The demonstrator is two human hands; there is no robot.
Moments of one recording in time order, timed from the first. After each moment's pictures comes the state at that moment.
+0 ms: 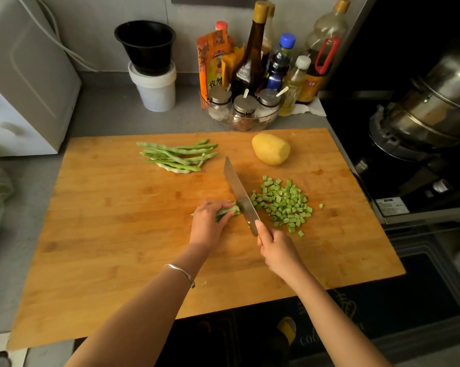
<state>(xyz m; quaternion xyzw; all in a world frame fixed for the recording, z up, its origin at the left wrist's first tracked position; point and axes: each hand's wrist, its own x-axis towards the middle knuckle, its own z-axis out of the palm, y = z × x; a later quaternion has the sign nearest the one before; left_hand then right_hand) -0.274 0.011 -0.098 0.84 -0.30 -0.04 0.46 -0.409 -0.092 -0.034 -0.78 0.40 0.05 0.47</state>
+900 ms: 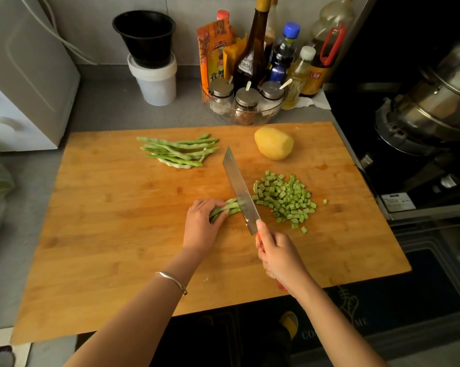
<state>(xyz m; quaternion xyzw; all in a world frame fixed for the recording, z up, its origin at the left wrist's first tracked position) -0.276 0.030 -0.107 0.84 -0.30 0.00 0.45 -0.420 -0.075 -0.017 -0.72 0.37 0.02 0.59</state>
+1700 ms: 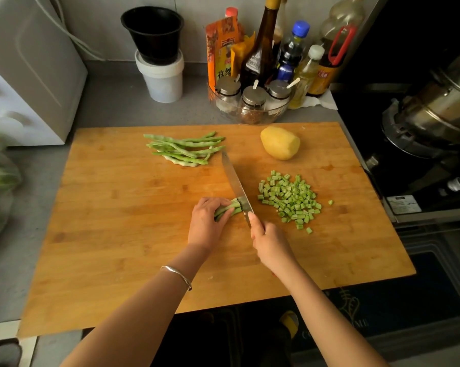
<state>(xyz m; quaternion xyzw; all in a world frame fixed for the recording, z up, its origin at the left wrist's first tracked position) -0.275 0.029 -0.107 0.84 -0.29 -0.01 0.46 -0.388 -0.072 -0.033 -0.79 0.39 0.06 0.47</state>
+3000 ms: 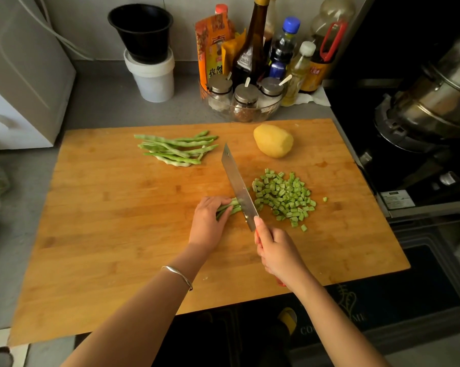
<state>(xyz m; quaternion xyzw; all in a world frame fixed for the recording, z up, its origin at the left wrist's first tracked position) -0.279 0.016 -0.105 0.83 -0.32 -0.01 0.46 -0.415 -0.080 -0.025 -0.75 0.37 0.03 0.56</state>
